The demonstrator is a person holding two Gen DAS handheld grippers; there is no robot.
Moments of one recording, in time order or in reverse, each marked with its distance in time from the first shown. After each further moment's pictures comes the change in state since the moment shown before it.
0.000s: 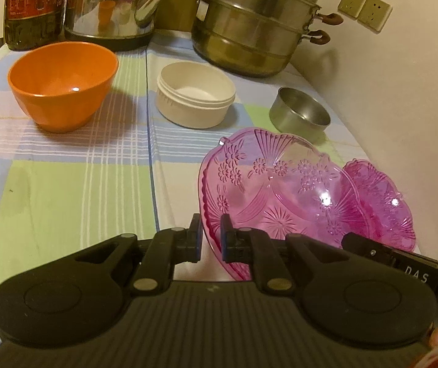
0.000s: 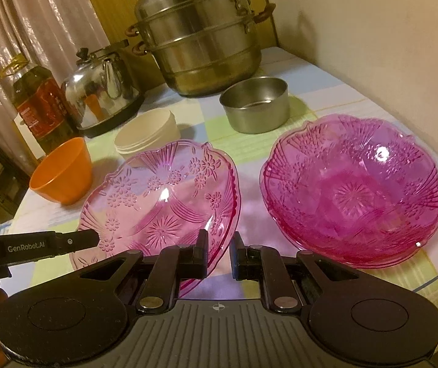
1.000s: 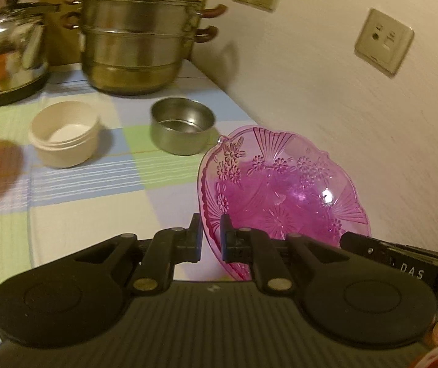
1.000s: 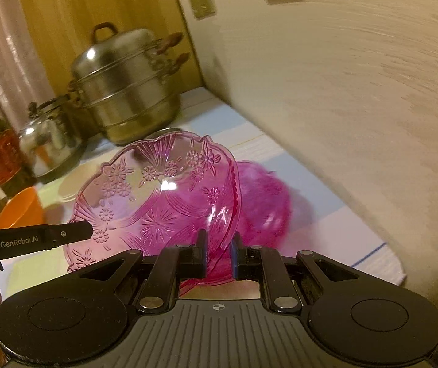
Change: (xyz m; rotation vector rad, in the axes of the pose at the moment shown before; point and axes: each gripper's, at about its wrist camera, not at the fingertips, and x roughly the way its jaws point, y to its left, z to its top) left arm 0.013 -0.139 0.004 0.221 -0.032 -0.158; right arm -0.087 -0.089 0.013 0.095 -0.122 -0.170
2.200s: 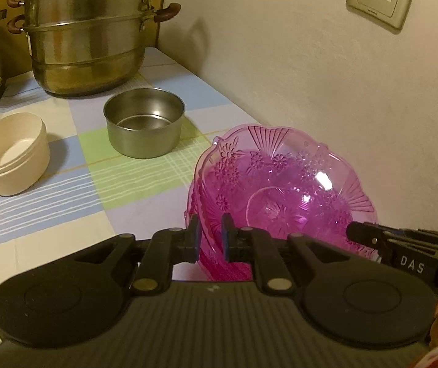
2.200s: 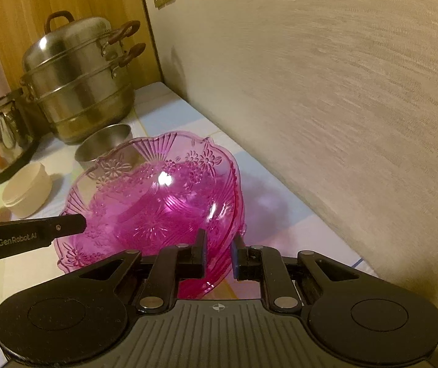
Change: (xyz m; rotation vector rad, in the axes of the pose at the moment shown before) left arm 0.070 -0.016 0.008 0.119 0.049 -0.043; right arm 0.049 -0.018 0.004 -0.008 0.001 -0.162
